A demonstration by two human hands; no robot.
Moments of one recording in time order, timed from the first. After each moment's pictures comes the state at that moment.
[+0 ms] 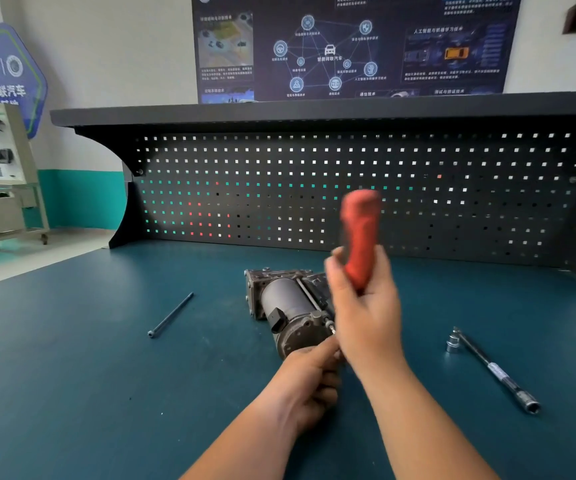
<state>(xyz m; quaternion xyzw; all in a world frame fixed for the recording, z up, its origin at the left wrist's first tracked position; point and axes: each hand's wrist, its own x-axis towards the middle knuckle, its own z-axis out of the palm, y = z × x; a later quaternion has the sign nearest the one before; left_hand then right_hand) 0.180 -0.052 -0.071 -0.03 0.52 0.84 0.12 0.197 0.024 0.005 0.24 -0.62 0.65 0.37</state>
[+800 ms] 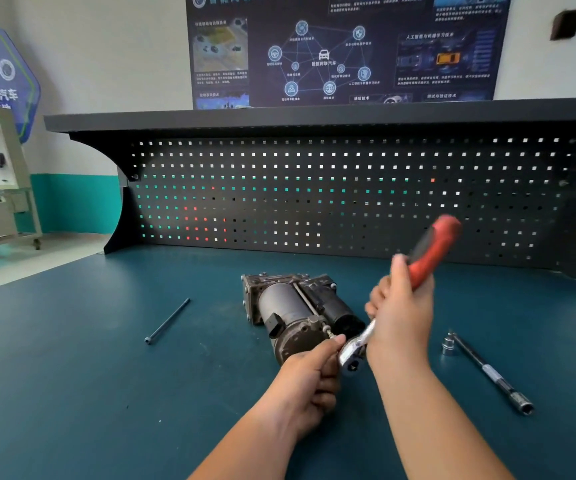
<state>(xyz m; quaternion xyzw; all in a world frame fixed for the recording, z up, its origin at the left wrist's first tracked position) 0.188 -0.050 -0.062 -0.03 0.51 0.85 0.12 0.176 0.043 0.009 0.04 -0.41 0.86 0.30</state>
